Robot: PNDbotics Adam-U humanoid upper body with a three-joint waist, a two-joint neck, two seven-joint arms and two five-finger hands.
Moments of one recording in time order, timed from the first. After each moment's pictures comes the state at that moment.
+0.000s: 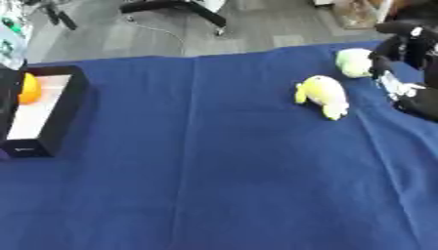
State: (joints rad) left arm -0.92 0.56 0.08 -1.04 -0.85 0.39 0.32; right arm -0.51 -0.14 -0.10 -1.77 0.42 -0.12 0.44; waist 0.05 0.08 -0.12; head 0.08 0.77
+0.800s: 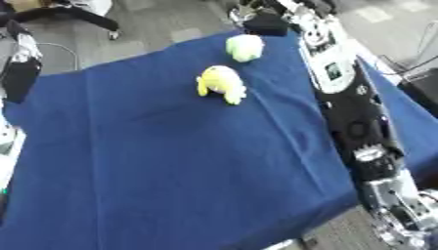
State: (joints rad) left arm -0.61 0.17 -0.22 -1.44 -0.60 0.14 0.54; right arm -0.81 -0.26 -0.08 -1.37 0.66 0.07 0.44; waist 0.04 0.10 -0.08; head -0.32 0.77
